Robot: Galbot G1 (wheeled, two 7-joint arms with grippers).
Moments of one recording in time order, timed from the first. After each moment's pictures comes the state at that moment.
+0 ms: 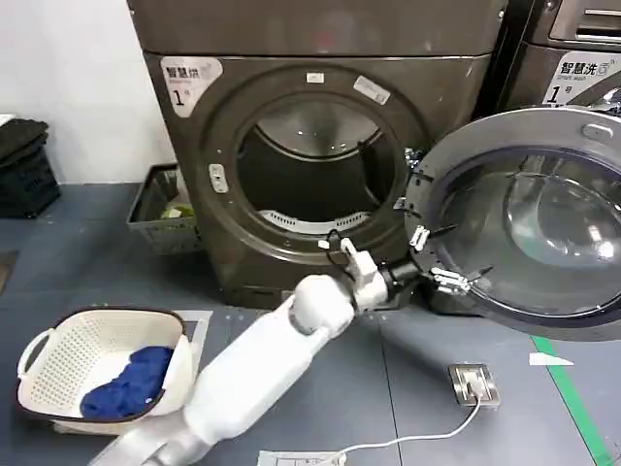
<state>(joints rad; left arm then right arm) 0.53 -1.36 0.22 -1.67 -0.44 0.13 0.36 -1.80 1.61 2.12 1.84 0.08 -0.10 0.37</state>
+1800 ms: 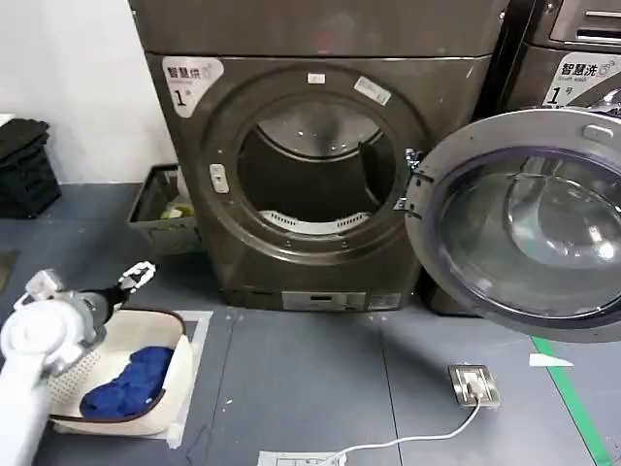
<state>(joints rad) 1.10 -0.91 -0.77 -1.97 -1.79 0.53 -1.00 -1.83 1.39 2.04 1.66 0.11 -0.12 0.29</state>
